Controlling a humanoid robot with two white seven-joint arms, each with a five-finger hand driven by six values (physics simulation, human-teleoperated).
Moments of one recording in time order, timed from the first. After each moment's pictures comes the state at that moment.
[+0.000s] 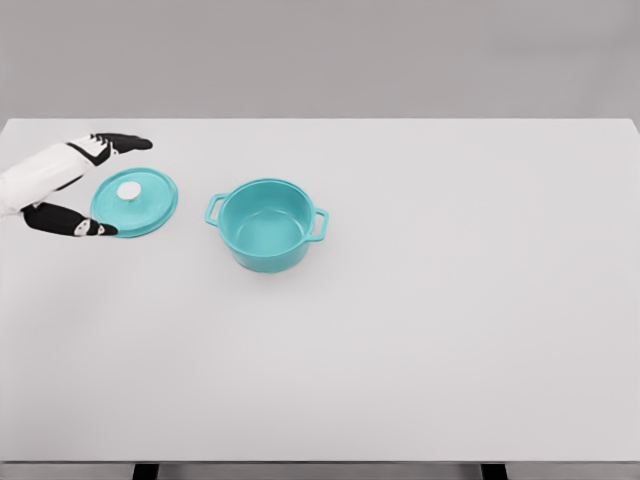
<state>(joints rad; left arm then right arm) -0.39 1.00 -0.50 -1.48 0.02 -0.61 -0.20 -0.01 0.00 0.12 0.11 0.07 -0.28 0.37</state>
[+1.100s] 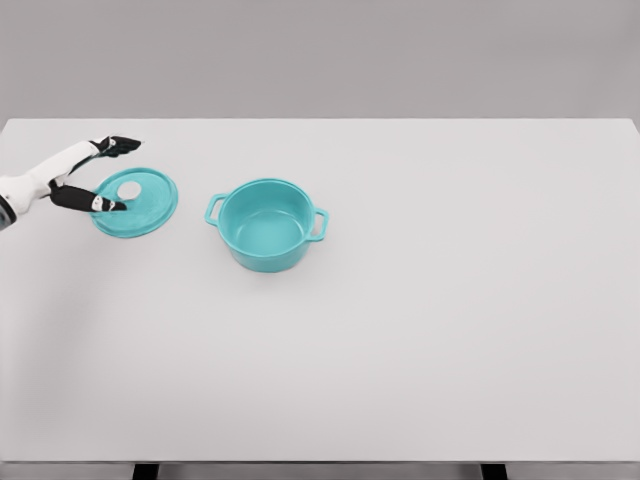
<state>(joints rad) -0.74 0.69 -0.75 -0.72 0.20 -0.57 -0.38 0.00 0.00 0.12 0.11 0.06 -0.28 0.38</state>
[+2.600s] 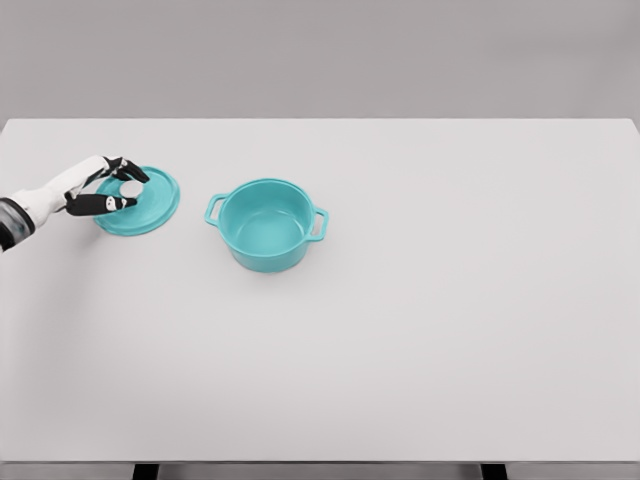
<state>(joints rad) -0.74 0.62 -0.75 -0.63 0.20 -0.55 -0.37 0.00 0.00 0.12 0.11 0.07 -0.28 0.38</state>
